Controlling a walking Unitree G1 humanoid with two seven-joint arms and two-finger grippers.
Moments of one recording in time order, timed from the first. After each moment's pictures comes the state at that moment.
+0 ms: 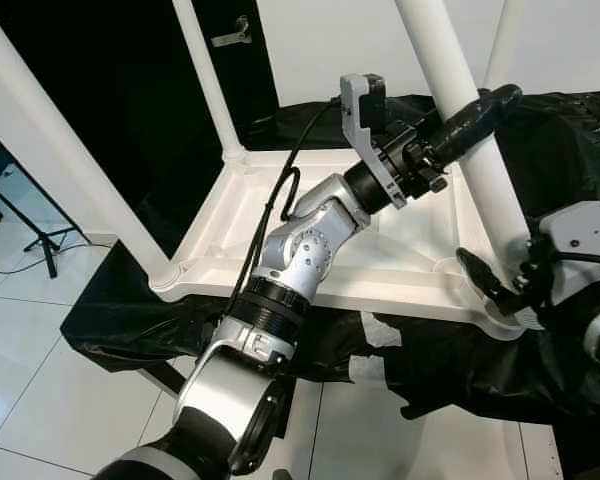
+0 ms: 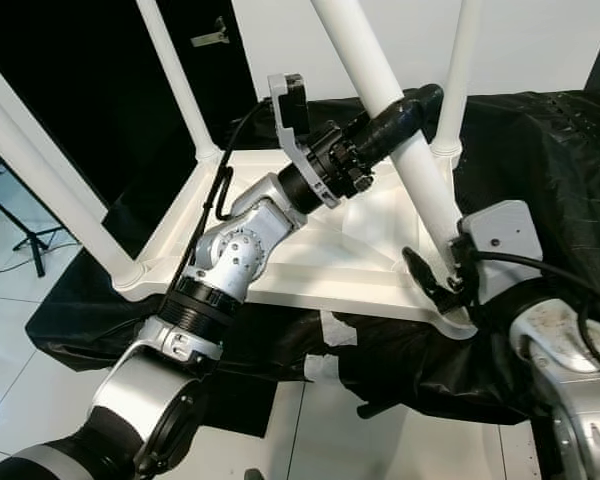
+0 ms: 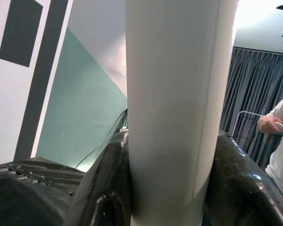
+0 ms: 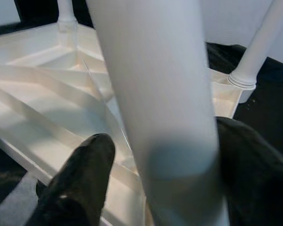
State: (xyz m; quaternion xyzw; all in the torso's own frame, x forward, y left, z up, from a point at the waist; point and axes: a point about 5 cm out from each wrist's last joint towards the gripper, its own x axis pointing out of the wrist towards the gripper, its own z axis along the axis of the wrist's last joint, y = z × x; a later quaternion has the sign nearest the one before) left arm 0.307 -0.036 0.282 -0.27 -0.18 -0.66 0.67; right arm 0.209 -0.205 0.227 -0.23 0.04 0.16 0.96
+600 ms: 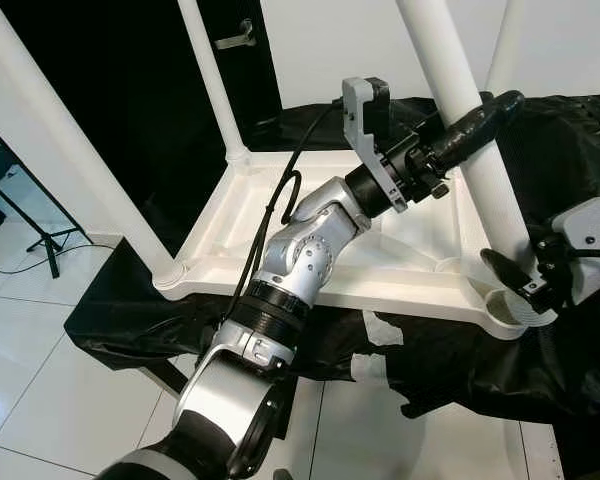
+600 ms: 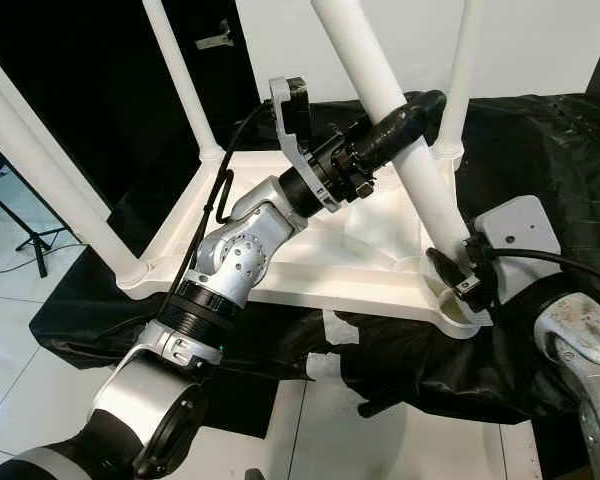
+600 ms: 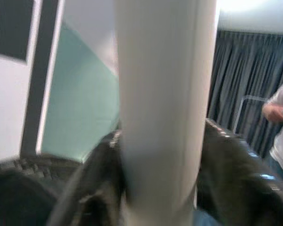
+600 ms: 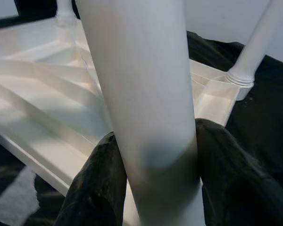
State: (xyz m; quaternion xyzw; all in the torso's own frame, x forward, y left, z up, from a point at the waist) left arm 0.302 -0.040 0.272 -0.25 -0.18 -0.67 0.68; right arm 0.211 -0.205 0.227 -0.23 0.04 0.16 0.96
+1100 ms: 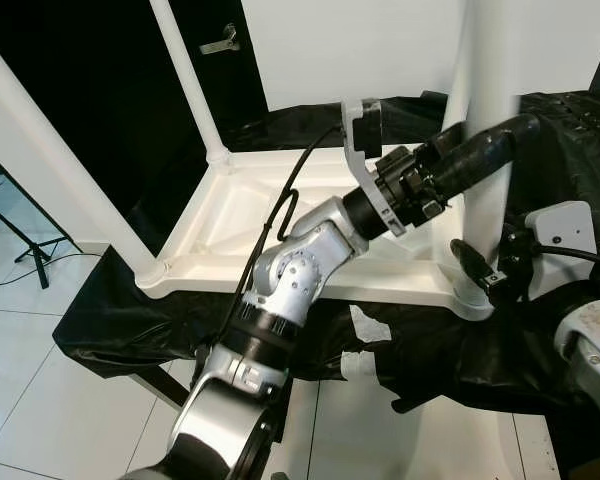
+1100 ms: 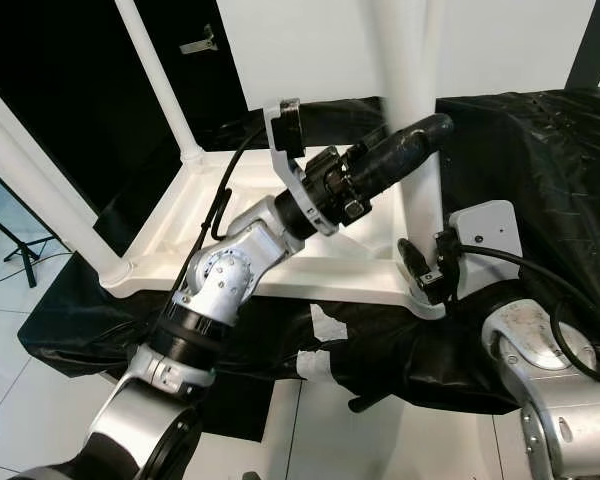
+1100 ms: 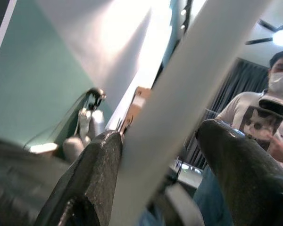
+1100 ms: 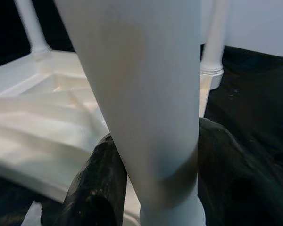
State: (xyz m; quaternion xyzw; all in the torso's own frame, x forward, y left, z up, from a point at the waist) left arm 0.282 -0.018 0.262 -0.32 -0.11 -0.70 0.62; right arm 0.219 -0.188 0.217 -0.14 0.00 0.07 0.99
